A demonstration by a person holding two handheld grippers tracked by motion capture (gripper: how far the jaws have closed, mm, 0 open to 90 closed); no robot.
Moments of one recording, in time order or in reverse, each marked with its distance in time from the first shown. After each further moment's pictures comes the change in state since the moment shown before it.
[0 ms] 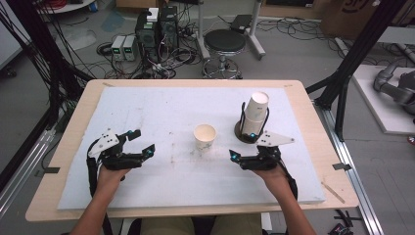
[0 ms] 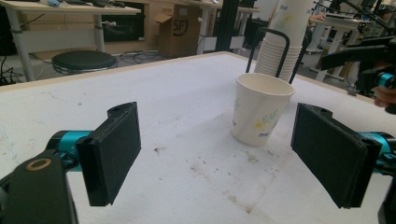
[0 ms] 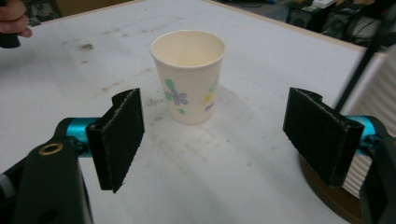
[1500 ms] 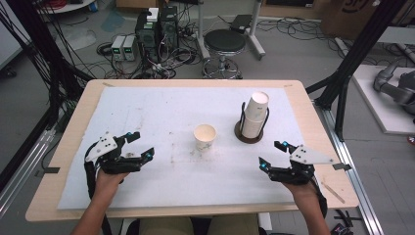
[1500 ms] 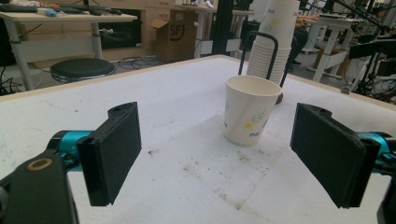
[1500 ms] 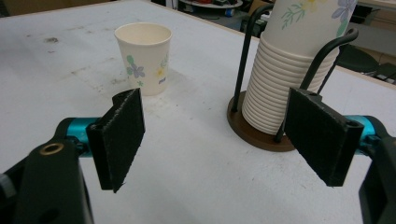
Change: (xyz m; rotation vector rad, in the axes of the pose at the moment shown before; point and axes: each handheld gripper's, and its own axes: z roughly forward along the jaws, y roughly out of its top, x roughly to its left) left arm -0.009 0.001 -0.008 -0.012 -0.012 0.031; right arm -0.009 -0.027 -0.074 -0.048 -0.151 -0.018
